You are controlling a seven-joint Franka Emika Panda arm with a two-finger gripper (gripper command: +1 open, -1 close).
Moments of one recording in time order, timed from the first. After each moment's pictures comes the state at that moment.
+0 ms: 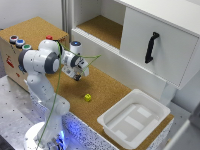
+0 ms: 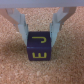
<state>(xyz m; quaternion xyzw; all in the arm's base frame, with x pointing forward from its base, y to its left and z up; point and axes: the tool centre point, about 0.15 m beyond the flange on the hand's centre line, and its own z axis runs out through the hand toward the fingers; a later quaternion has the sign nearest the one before) 0.387 0.155 0.209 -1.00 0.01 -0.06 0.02</state>
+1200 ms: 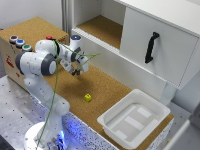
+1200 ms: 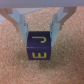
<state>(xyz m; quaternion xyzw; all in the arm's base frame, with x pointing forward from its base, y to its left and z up) 0.411 0.160 0.255 -0.97 0.23 -0.08 0.02</state>
